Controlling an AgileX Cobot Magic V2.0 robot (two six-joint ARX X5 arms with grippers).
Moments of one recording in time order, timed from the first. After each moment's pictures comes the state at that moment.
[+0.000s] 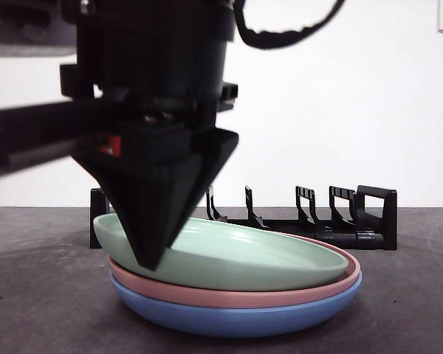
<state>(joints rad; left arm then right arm) -0.37 0.53 1.09 -1.01 0.10 0.09 1.29 1.72 1.20 -0.75 0.31 0.14</state>
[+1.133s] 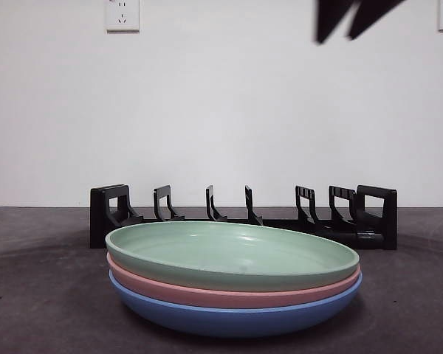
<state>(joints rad) -0.37 0.68 1.07 -0.68 0.10 0.06 0.57 1.16 1.18 -0.61 0.23 -0.14</state>
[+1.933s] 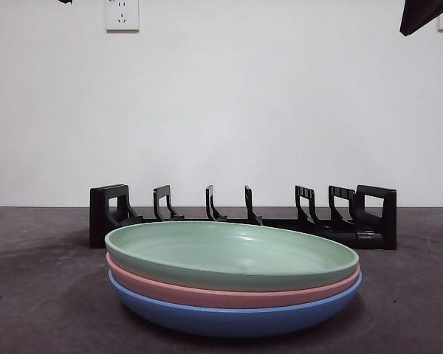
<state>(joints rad) -0.37 0.98 1.07 -0.46 0.10 0.06 0.27 1.14 1.18 -0.54 0.07 -0.22</state>
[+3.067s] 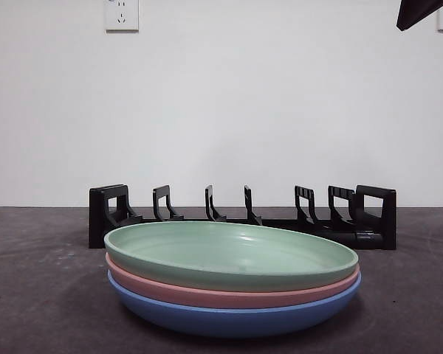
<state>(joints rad) -0.02 0.06 0.03 -0.06 0.07 0.09 0.27 1.14 1.18 -0.51 0.07 -0.22</state>
